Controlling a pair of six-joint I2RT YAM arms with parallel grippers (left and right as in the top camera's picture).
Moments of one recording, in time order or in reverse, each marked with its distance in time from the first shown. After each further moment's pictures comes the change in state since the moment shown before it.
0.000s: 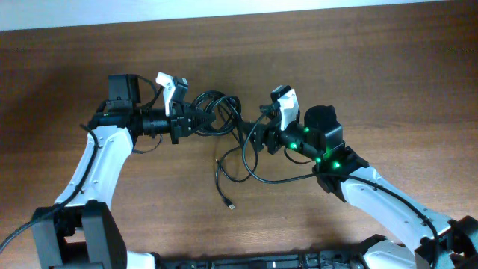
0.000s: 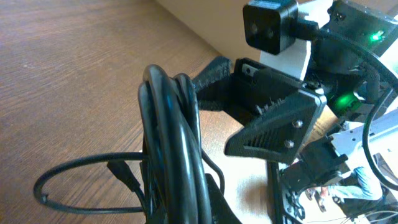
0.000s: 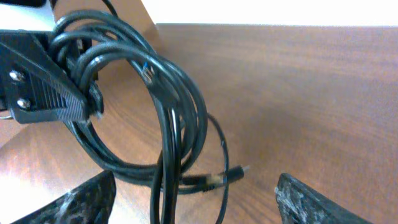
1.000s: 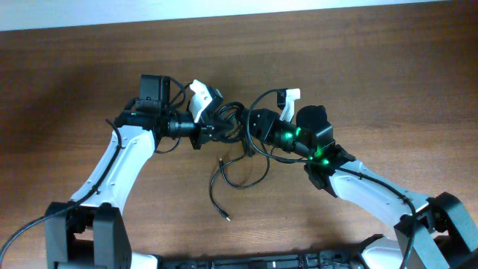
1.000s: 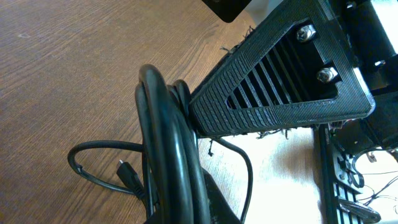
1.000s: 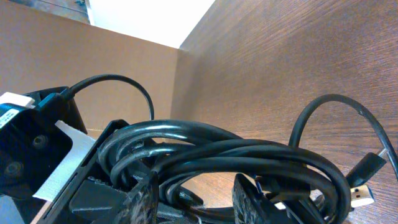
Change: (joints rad) left arm -0.173 0.000 0.000 0.005 -0.294 0.072; right arm 0.023 0.123 -0.001 0.146 -0.057 0.858
